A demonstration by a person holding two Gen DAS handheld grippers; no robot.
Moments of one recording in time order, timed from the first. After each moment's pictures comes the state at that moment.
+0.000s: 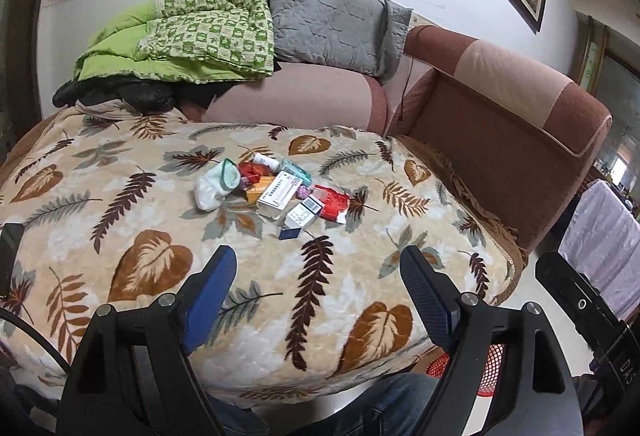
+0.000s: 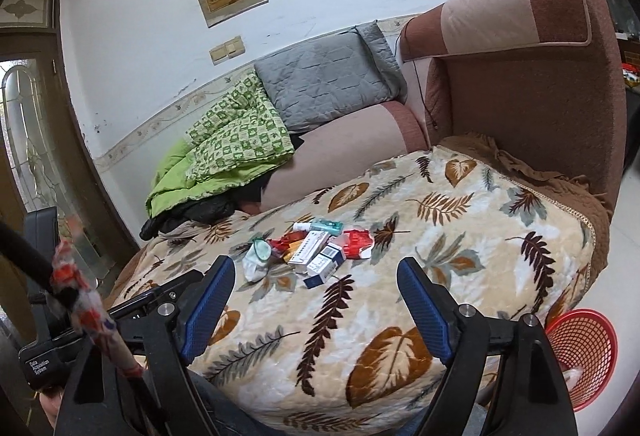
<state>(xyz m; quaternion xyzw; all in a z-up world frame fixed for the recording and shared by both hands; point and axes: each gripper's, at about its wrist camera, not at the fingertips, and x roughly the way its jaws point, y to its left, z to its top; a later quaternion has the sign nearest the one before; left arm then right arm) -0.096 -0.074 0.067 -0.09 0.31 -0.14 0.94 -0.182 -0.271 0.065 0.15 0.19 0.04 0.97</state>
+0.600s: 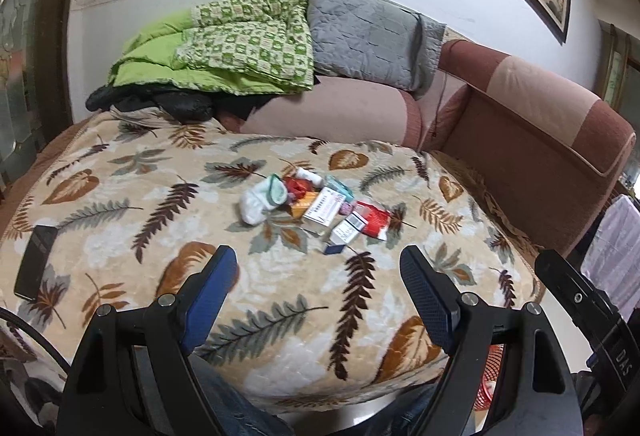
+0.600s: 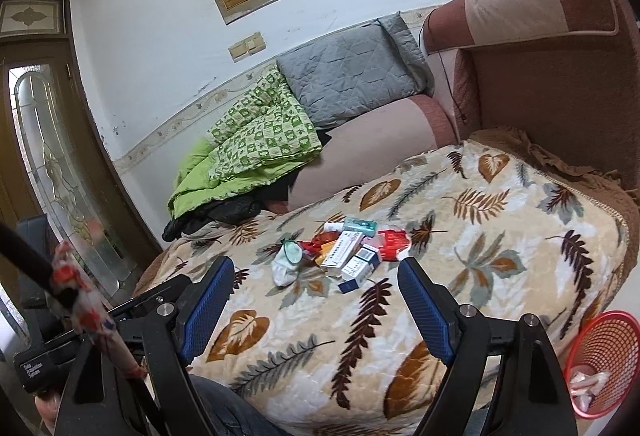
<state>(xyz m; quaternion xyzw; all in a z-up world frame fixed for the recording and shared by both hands) -0.093 -0.034 0.081 -0.09 0.30 -0.08 0.95 -0.149 -0.247 0.062 0.16 0.19 0.08 0.97</state>
